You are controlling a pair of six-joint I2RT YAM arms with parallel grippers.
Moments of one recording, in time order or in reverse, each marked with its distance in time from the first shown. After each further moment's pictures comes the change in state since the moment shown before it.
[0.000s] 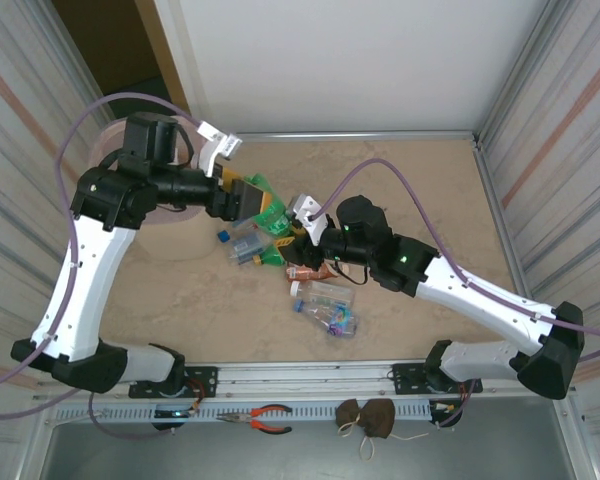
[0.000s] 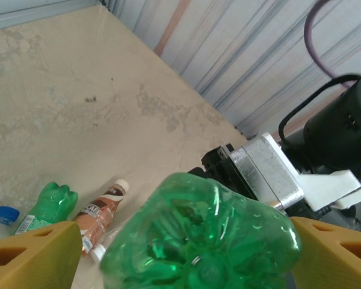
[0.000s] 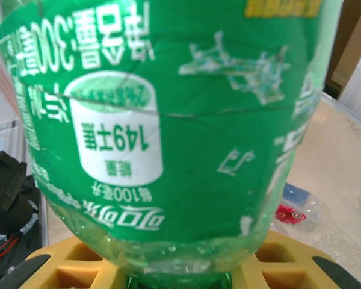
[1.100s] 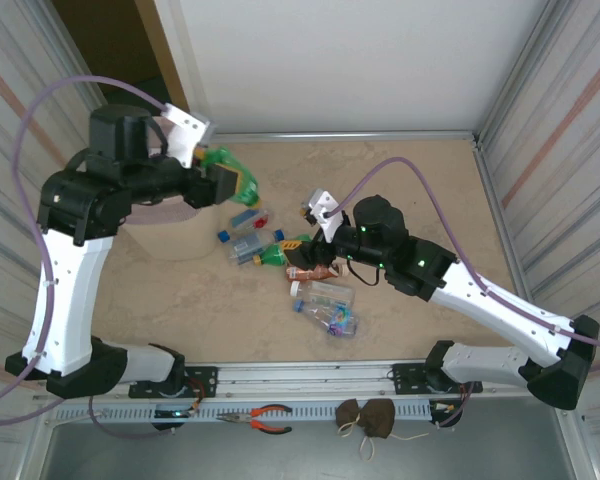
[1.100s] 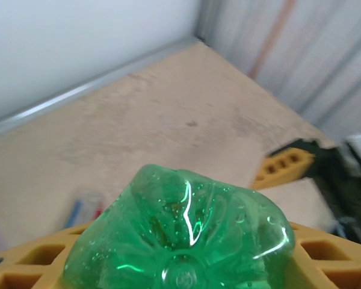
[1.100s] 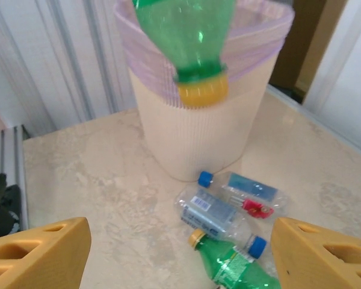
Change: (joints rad) left arm 0.044 -0.004 0.211 -0.093 -0.377 0.104; right arm -0.019 -0.094 0.000 -0.049 0.090 0.000
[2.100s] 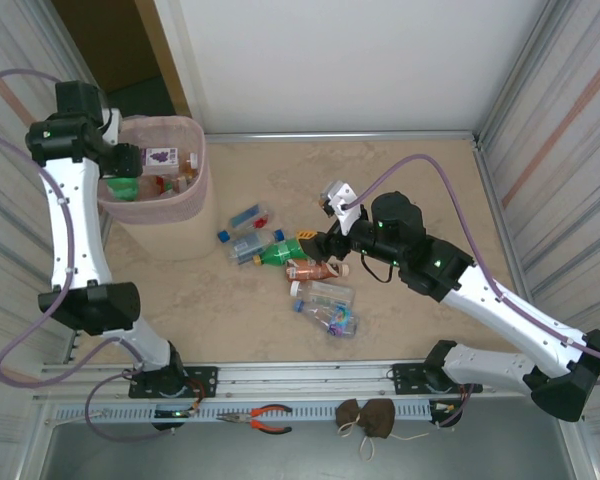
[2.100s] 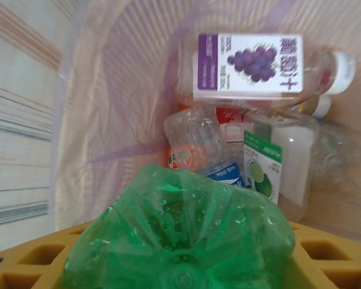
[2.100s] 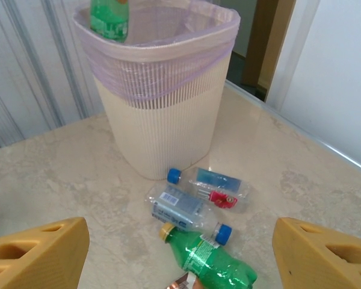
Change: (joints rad) left arm 0.520 0.328 0.068 -0.183 -0.488 0.014; right arm -0.065 -0.052 -0.007 -0.045 0.024 0.000
